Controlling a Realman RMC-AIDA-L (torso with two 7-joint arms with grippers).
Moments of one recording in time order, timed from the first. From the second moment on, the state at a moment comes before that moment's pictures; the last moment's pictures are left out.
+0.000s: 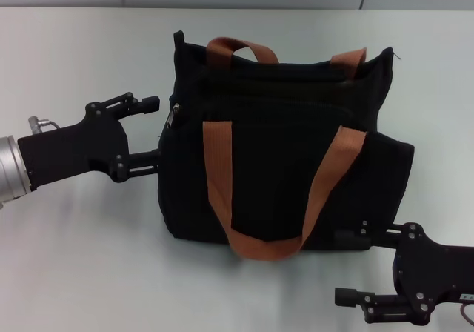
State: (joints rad) left arm -0.45 -2.00 0.76 0.43 1.74 1.54 -0.89; right arm 0.37 2.08 -0.67 -0.45 -2.08 -1.86 0.93
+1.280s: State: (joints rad) left arm -0.42 -1.98 0.69 0.43 1.74 1.63 -0.87; right arm 0.37 2.08 -0.65 -0.45 -2.08 -1.85 0.93
